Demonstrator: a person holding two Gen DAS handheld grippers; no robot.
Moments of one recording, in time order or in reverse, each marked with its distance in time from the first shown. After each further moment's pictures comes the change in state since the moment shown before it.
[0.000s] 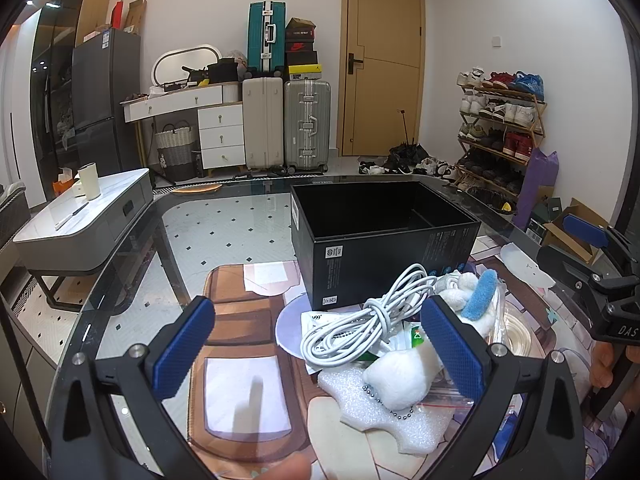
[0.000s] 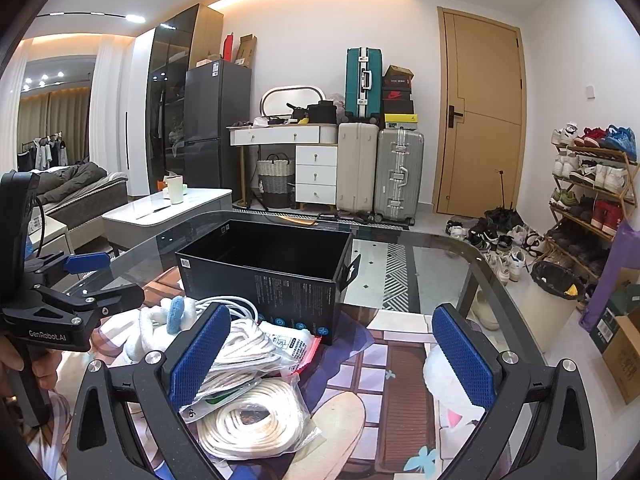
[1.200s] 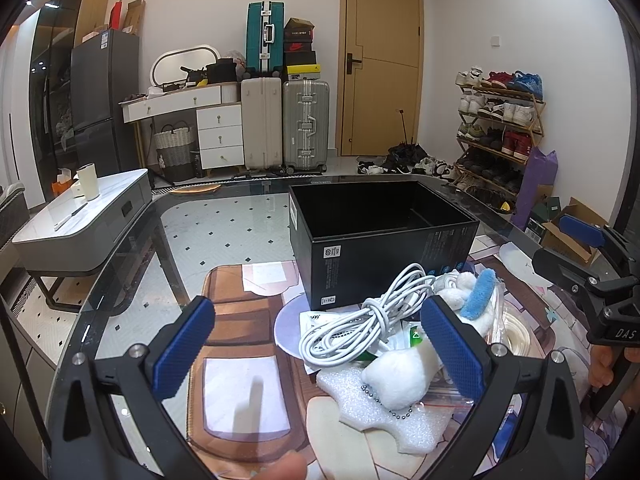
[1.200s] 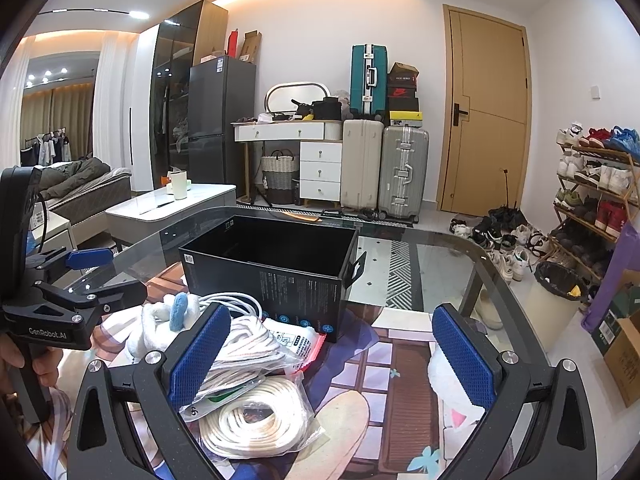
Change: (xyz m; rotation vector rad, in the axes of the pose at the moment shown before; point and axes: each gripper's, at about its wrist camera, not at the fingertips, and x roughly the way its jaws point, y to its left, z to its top) left arm -0.001 0.001 -0.001 0.001 0.003 -0.003; right arm 0.002 0.001 -0.001 -0.001 0.007 0.003
